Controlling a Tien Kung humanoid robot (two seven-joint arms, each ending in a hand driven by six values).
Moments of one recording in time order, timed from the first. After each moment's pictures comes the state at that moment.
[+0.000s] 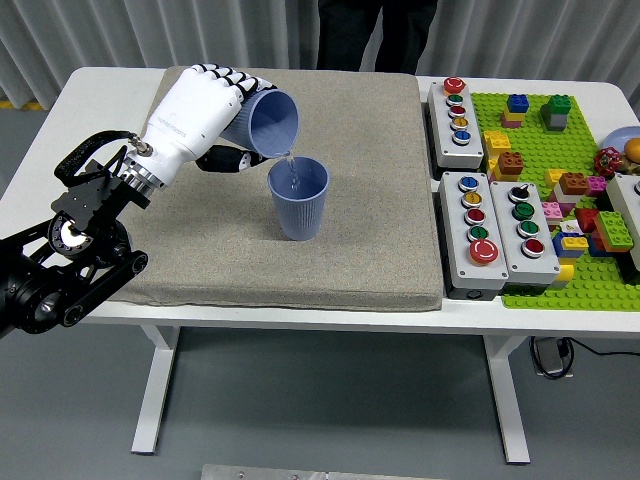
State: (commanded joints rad) left arm -0.70 0.41 -0.73 -1.10 2.16 0.54 -0.10; right arm 0.21 -0.07 1.92 0.20 -1.25 -0.32 -0.38
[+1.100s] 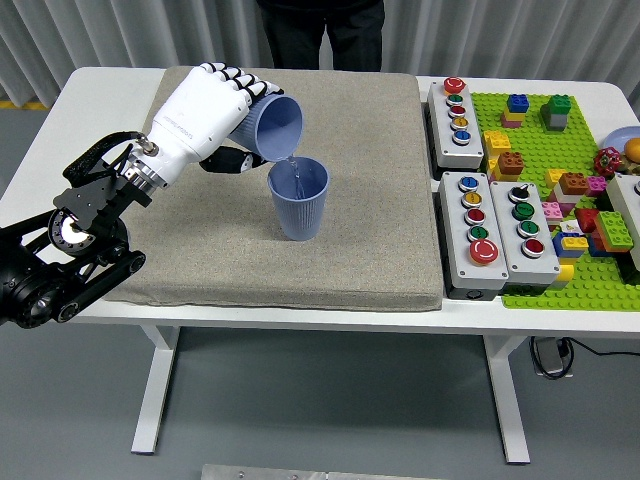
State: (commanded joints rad) left arm -0.75 0.44 -0.63 -1.10 2.20 0.57 -0.05; right arm 0.21 -0.07 1.92 0.20 -1.24 -0.33 -0.38
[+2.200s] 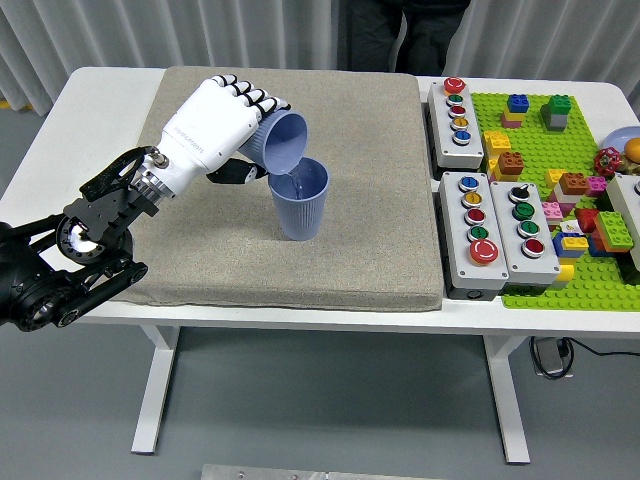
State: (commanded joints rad) left arm -0.80 0.46 -0.49 -1.09 2.26 0.63 0.04; right arm 0.21 -0.07 1.92 0.20 -1.24 -0.33 -0.38
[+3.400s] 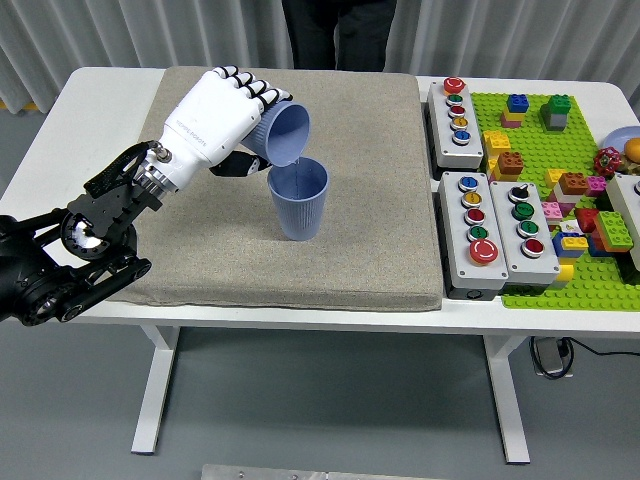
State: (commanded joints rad) left arm -0.83 0.45 -0.47 -1.08 2.27 0.65 0.09; right arm 0.22 -0.07 1.91 0.20 -1.23 -0.33 -0.38
